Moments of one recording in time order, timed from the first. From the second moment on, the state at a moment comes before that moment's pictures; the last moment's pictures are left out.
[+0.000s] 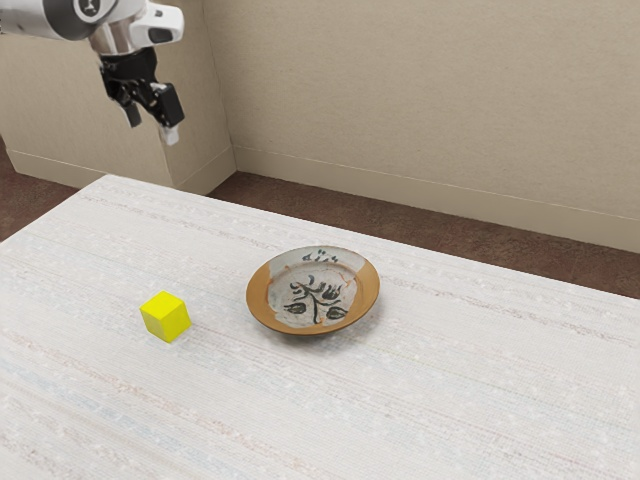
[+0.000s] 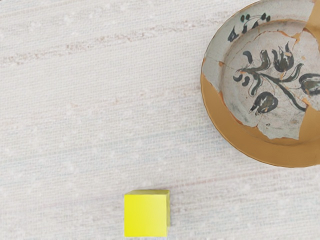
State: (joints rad) arm 0.02 0.06 0.10 -1.49 0.08 1.68 0.28
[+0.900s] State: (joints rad) arm 0.17 0.27 0.11 -1.94 0.00 2.20 0.47
